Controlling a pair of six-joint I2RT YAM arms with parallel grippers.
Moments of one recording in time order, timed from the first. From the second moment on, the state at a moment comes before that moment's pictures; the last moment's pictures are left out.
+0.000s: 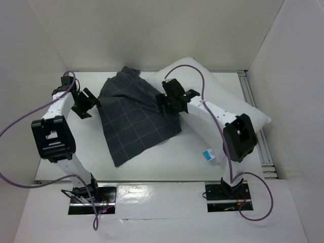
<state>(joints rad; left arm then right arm) 0.26 1.71 1.35 -0.73 0.20 -0.58 0.63 1.80 1.51 -0.57 0.08 0.31</state>
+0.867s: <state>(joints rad) 0.27 1.83 1.63 -0.69 0.36 -0.55 0.59 1.82 1.47 -0.58 0.03 0.24</state>
